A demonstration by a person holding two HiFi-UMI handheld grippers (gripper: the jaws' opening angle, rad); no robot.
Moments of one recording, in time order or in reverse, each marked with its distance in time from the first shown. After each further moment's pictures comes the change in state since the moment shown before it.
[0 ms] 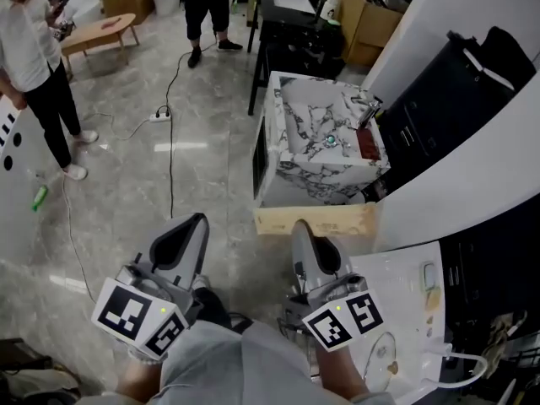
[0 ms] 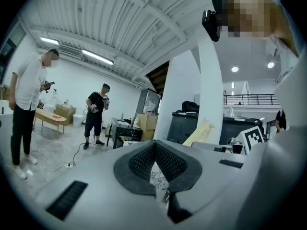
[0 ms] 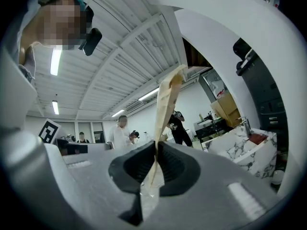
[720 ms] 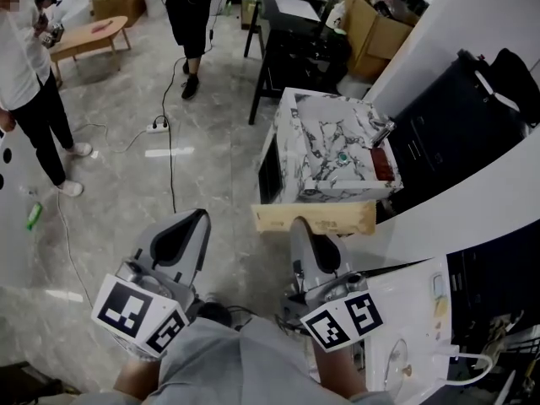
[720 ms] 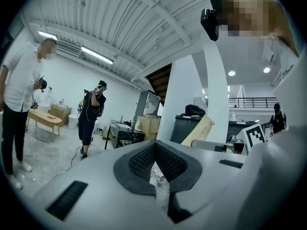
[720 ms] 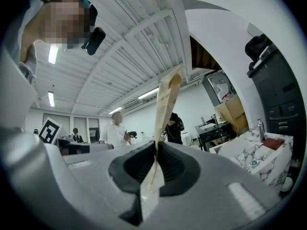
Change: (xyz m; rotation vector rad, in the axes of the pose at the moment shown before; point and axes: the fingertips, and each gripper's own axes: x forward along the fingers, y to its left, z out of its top) left arm 0.030 0.147 0.038 -0.002 -0.018 -0.064; right arm 0.145 0.053 -0.011 -0.063 -0.011 -0.038
